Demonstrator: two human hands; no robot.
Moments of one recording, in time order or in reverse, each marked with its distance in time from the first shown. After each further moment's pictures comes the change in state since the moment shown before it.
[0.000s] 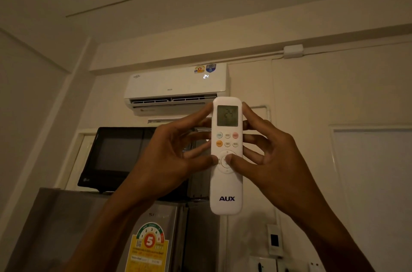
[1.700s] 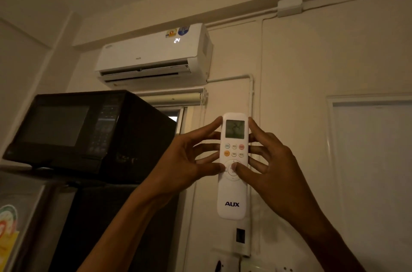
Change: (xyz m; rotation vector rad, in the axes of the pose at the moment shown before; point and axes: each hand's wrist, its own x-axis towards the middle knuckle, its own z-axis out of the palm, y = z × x) left_hand 0.096 -0.193 0.250 0.002 0.020 -0.233; right_hand -0.026 0.272 -0.188 -0.026 -0.002 0.100
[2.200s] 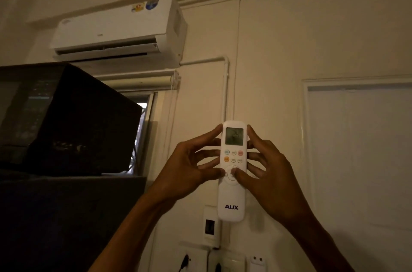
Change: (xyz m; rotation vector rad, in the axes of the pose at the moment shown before) left_hand 0.046 -0.085 0.095 -0.060 -0.036 -0.029; right_hand -0.017 0.104 -0.056 -0.062 0.054 0.070
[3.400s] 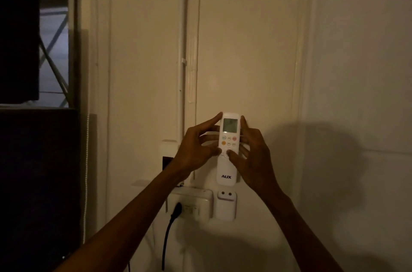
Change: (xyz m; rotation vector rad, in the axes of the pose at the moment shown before) left_hand 0.062 -0.272 0.165 -0.060 -0.030 -0.251; right_hand -0.038 0.321 -0.017 -0.310 0.060 0.190
